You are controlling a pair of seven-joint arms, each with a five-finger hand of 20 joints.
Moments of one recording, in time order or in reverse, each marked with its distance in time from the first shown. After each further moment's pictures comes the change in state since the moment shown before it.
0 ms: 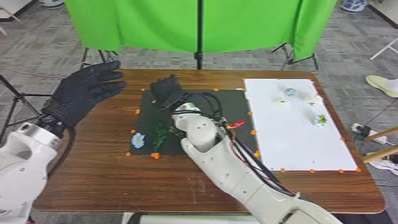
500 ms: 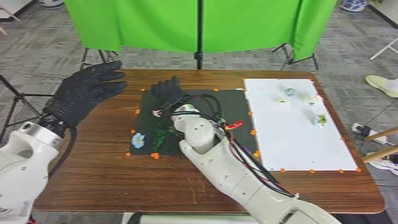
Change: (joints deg) left arm -0.5 0.0 0.4 0.3 0.0 -0.3 -0.3; right arm -0.1 0.0 -1.1 -0.3 0.0 -2.5 3.3
